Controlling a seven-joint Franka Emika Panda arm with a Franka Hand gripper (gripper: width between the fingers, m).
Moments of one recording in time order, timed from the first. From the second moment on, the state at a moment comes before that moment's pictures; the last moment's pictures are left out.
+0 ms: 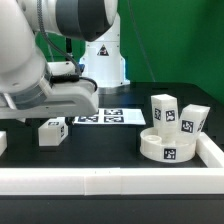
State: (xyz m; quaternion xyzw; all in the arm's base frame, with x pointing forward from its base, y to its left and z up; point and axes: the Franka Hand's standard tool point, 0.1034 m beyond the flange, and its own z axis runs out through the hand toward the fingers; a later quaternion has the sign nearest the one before) arm 0.497 -0.130 0.036 -0.93 0.07 0.36 0.08
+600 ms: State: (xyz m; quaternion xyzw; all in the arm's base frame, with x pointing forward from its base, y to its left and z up) arm 0.481 -0.137 0.026 -0.88 0.08 0.47 0.04
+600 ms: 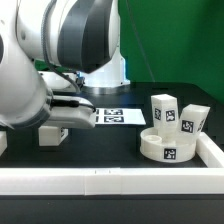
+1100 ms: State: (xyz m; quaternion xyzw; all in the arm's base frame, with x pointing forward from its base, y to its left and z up) arm 0.490 -0.131 0.022 -0.89 0.08 0.44 0.05
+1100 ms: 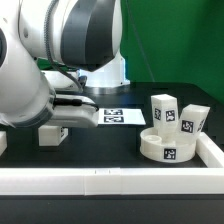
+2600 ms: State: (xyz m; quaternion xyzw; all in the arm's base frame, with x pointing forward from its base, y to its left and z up) arm 0.520 -0.086 0.086 -0.91 0.04 0.40 0.05
